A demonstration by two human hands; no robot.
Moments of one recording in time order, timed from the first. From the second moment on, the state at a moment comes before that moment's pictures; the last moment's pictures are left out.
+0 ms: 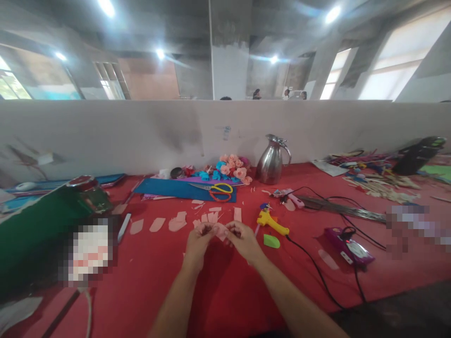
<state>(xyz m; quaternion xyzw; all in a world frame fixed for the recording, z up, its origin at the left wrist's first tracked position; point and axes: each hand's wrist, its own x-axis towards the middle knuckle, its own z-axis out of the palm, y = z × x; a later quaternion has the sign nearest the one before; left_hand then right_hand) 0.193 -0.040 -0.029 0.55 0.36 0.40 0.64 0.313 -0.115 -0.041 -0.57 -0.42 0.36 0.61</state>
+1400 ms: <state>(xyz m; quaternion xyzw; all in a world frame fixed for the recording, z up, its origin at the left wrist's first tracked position) 0.192 -0.044 -0.025 0.67 0.40 0.27 0.57 0.425 -0.175 -0.027 -0.90 -0.40 0.04 0.17</state>
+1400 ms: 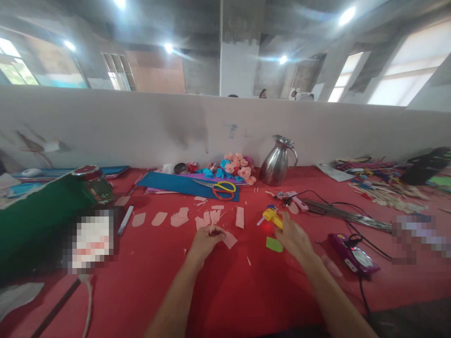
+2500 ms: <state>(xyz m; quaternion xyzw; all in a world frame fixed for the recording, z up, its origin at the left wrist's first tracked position) 0.199 -0.037 -0.050 0.78 0.40 0.25 0.42 0.341 -0.207 -0.016 -0.65 -0.45 0.46 0.40</state>
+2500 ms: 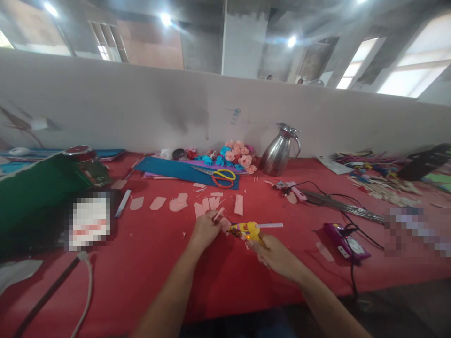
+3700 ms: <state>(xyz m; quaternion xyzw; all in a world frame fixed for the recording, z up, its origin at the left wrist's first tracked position) 0.198 -0.045 -0.039 0.75 0.38 0.27 0.46 0.346 -0.202 -0.005 -0.70 -0.49 0.37 0.36</state>
